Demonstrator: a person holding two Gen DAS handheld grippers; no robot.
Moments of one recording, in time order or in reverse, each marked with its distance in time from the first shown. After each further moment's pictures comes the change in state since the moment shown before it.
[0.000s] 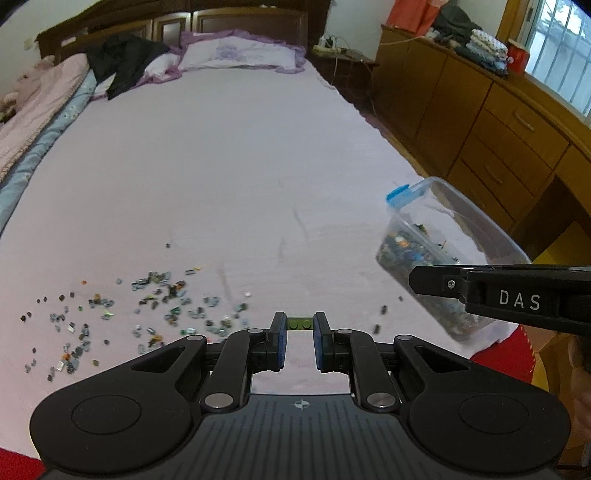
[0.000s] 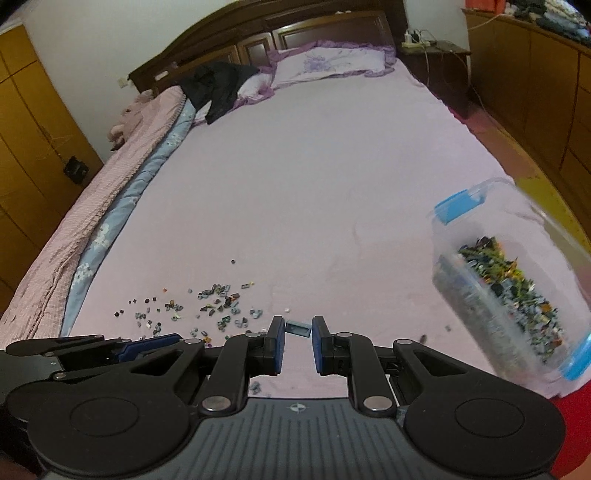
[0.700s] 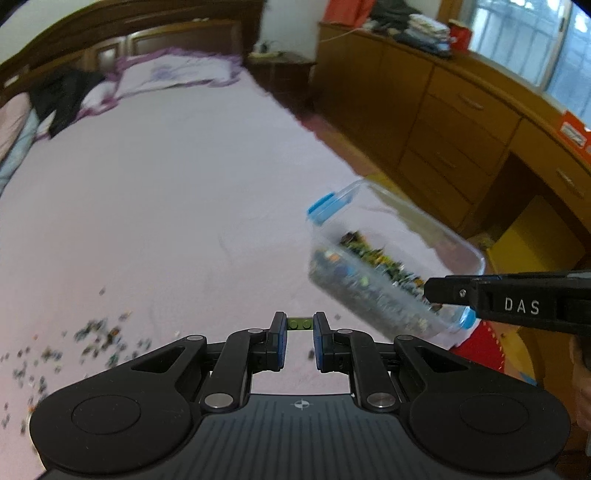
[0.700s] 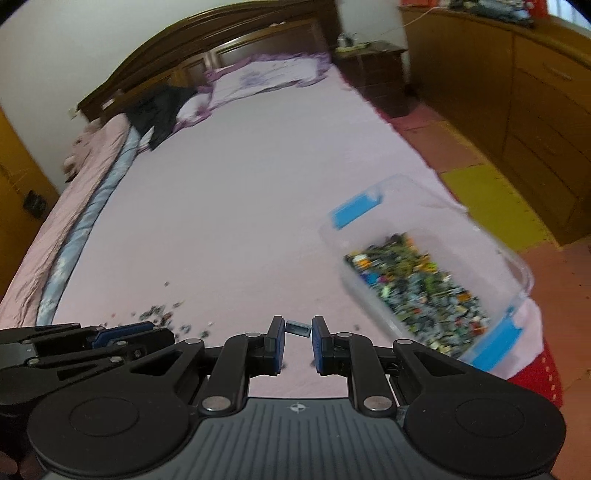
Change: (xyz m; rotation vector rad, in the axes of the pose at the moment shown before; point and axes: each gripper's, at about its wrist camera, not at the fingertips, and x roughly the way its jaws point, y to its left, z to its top) left arm 0.027 -0.085 0.033 0.158 -0.020 -0.113; right arm -0.043 -0.097 -0.006 0.138 -0.052 -0.150
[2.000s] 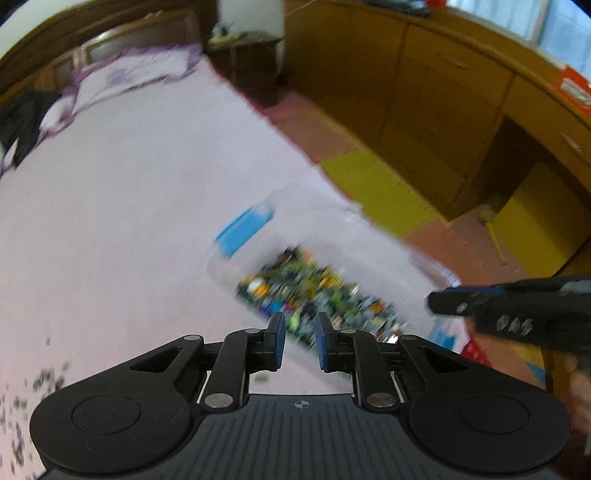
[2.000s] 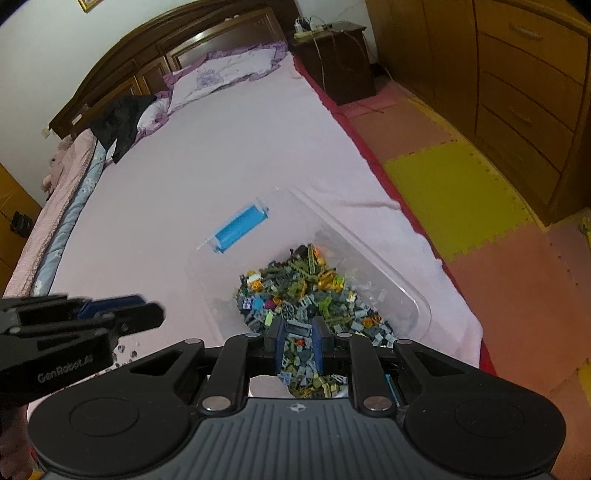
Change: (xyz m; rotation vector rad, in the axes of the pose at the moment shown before) left arm 0.115 -0.129 0.069 0.061 0.118 0.063; right arm 0.047 -0.188 0.030 0.107 0.063 -0.008
